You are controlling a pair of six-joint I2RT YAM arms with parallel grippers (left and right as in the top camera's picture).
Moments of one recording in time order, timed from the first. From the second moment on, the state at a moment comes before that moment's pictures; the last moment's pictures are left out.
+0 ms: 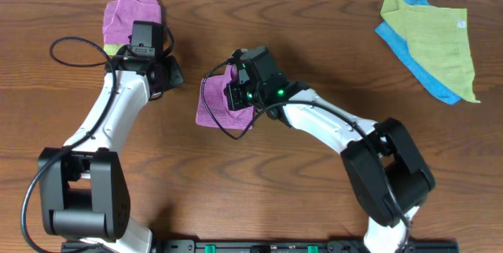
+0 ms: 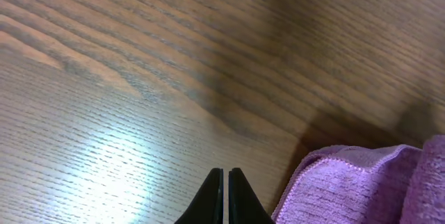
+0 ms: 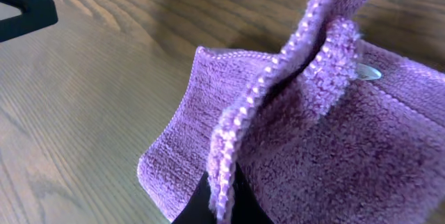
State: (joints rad) left arm -0.08 1.74 1.23 -0.63 -0.02 -0.45; right arm 0.63 1.97 1.26 -0.14 -0.29 0.40
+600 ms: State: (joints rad) left arm -0.08 1.74 1.23 -0.63 -0.03 -0.45; right arm 0.66 2.00 1.30 -0.13 -0.29 0.40
